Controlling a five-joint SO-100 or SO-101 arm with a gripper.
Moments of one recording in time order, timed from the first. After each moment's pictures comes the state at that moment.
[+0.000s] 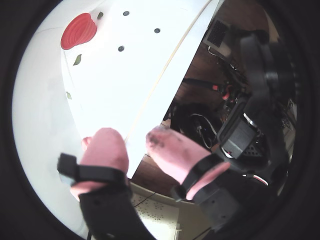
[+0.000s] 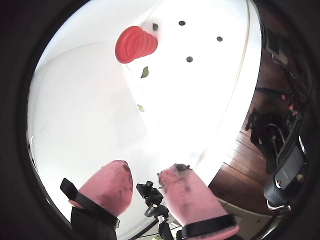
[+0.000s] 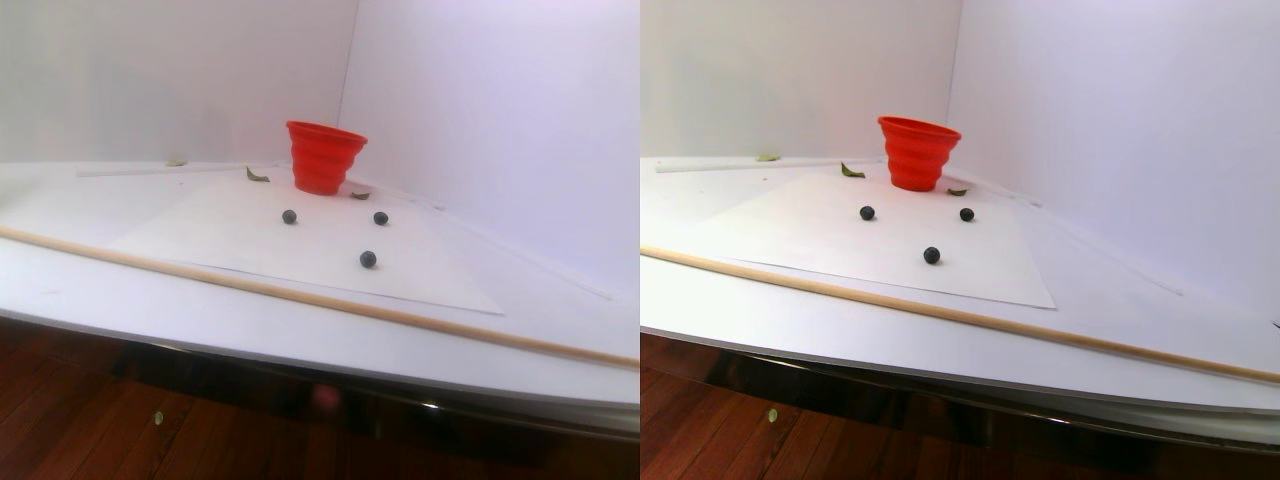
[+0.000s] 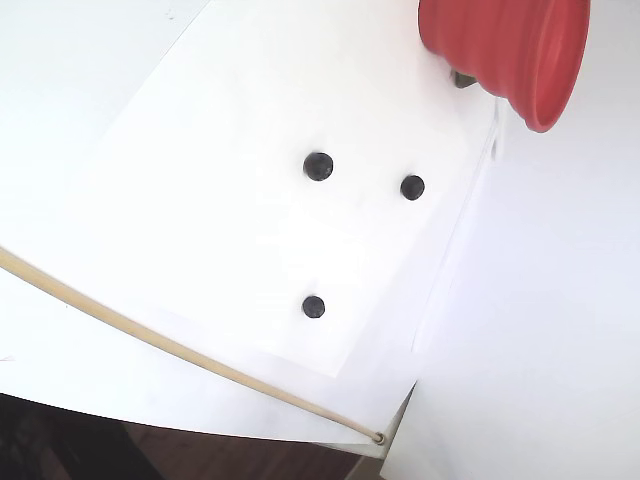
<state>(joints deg) 2.5 191.2 105.4 101.1 -7.4</state>
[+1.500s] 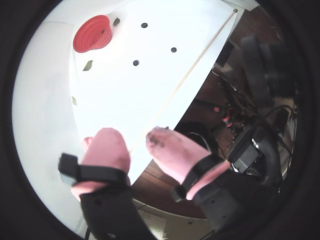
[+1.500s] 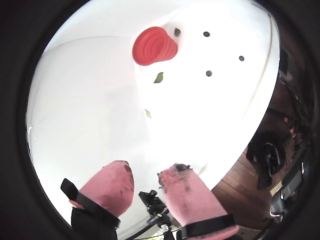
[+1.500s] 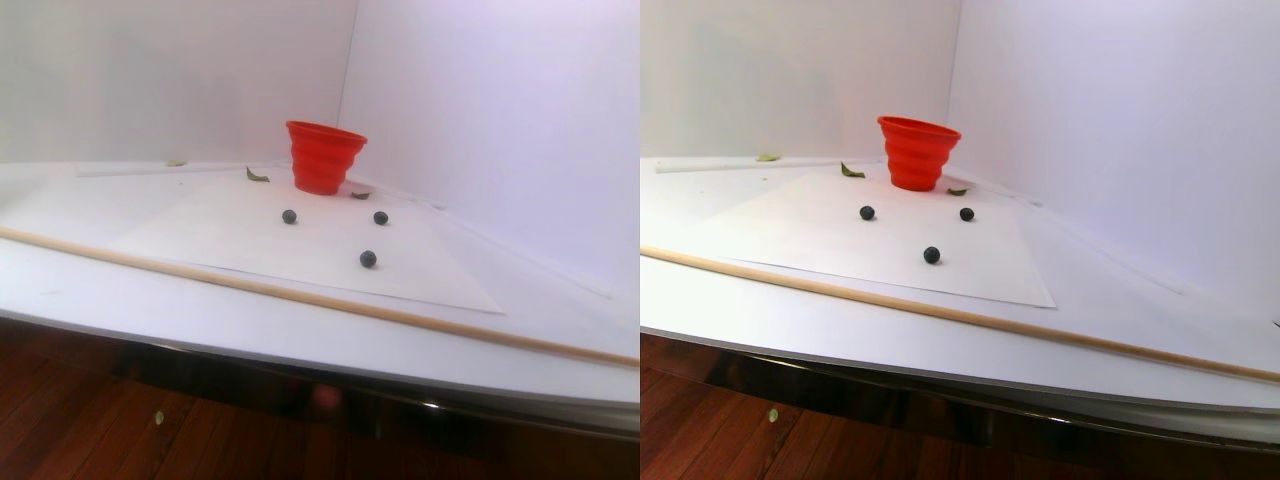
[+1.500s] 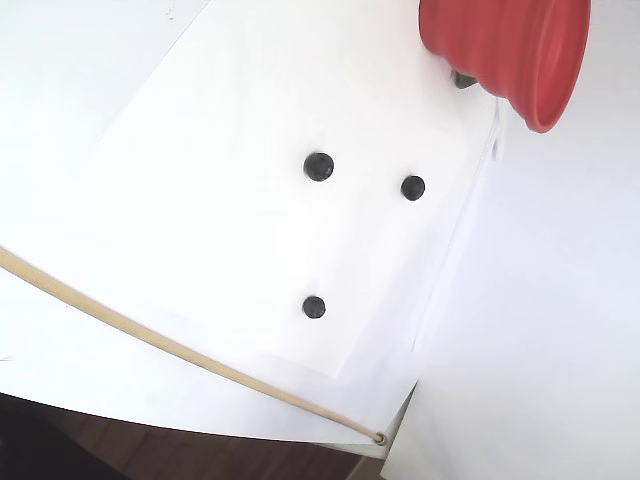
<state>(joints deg) 4.1 181.1 101.9 89.9 -19.2</state>
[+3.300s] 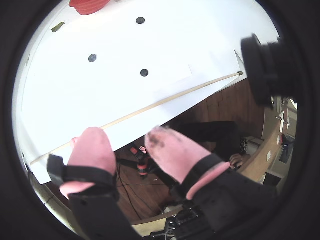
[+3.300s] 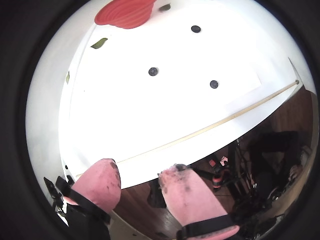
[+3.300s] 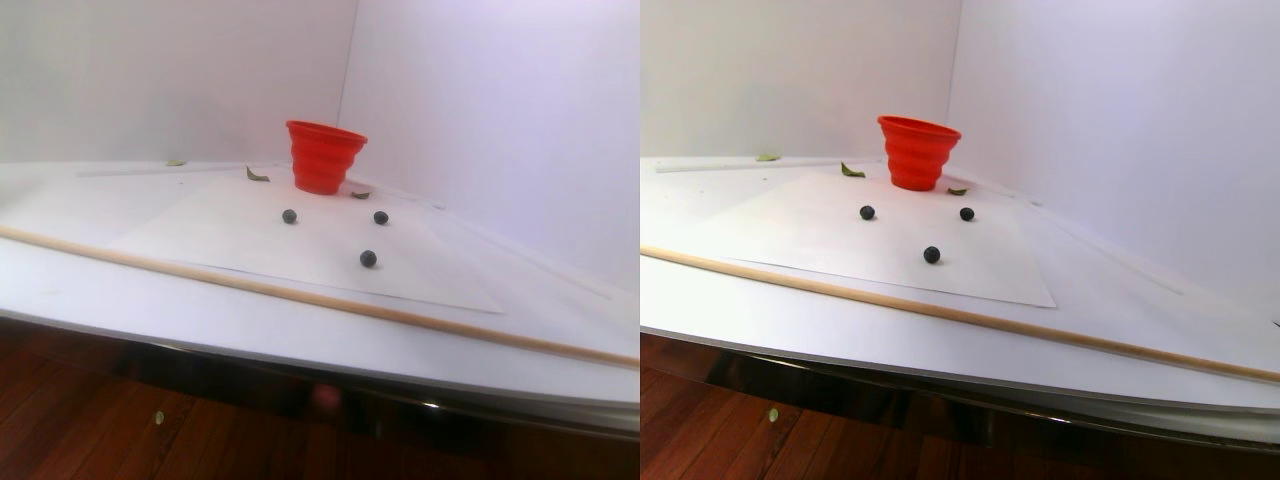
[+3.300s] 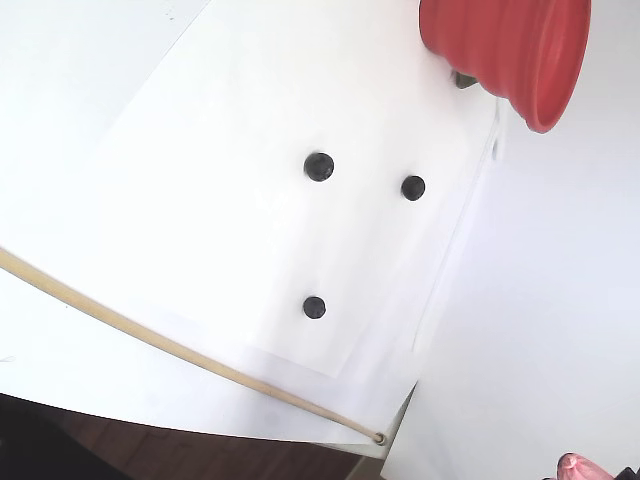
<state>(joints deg) 4.6 169.4 135.3 57.7 -62.3</state>
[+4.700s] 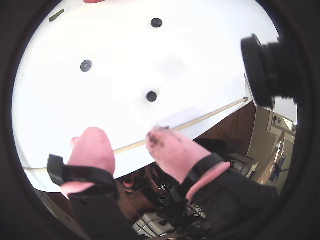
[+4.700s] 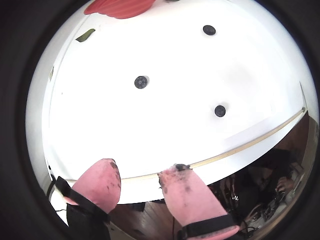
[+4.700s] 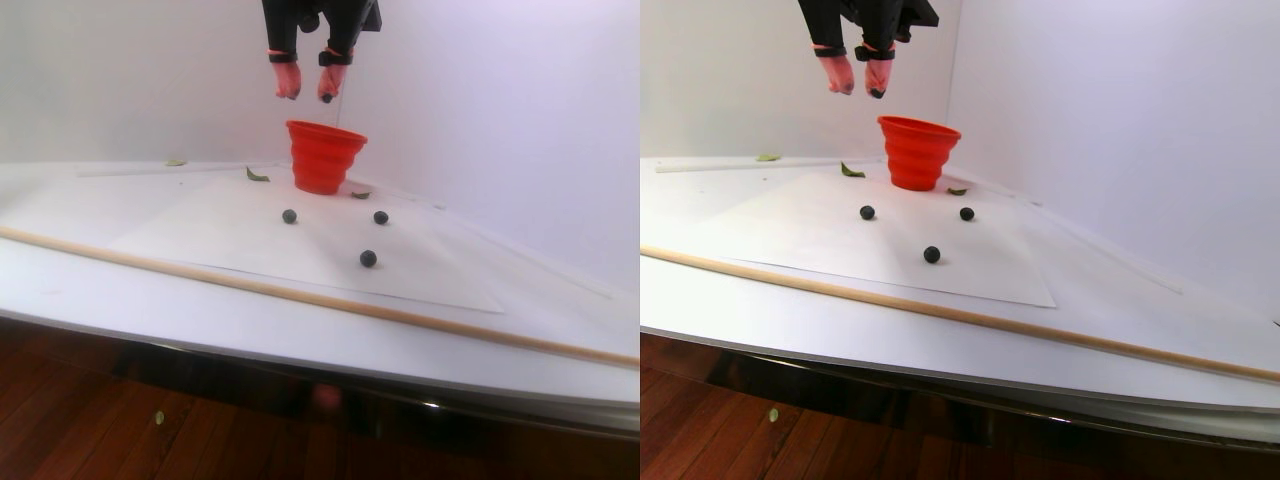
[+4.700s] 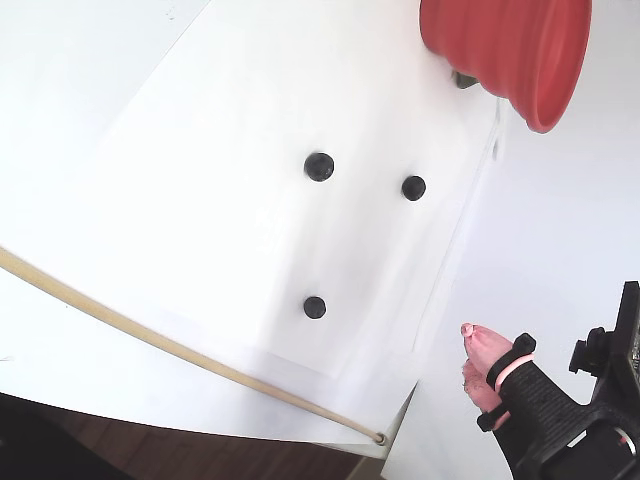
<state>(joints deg) 4.6 139.7 139.5 26.6 -72.3</state>
